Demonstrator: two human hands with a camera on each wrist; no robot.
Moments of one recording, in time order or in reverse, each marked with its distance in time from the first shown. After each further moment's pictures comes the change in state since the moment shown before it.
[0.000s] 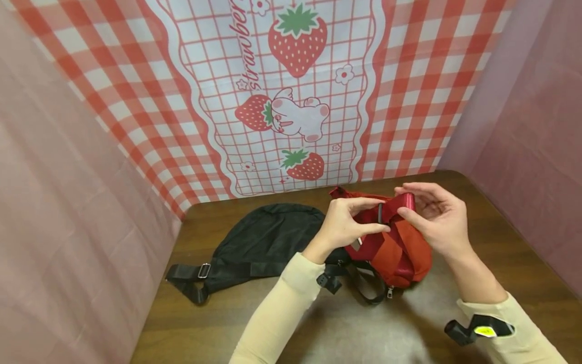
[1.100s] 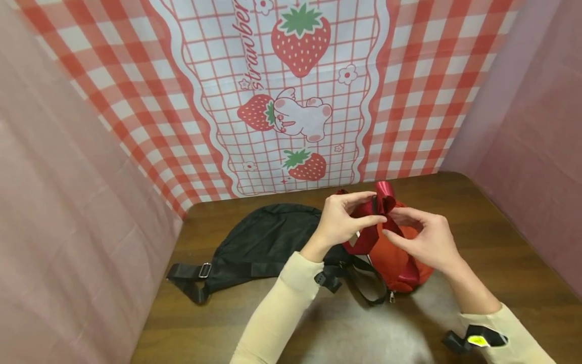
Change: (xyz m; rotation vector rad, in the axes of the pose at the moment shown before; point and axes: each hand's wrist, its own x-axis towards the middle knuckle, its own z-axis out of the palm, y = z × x) left_hand 0.001 -0.001 -0.009 -0.165 0.077 0.012; right_hand -0.031 0.023 -0.007 -0.800 -0.130 0.099
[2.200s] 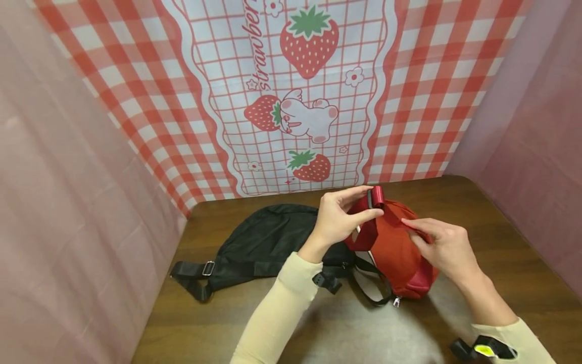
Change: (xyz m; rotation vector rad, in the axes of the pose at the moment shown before) left_hand -0.005 0.013 -0.011 -0.023 0.114 -0.018; right_hand -0.009 0.017 -0.011 -0.324 0.095 -0.286
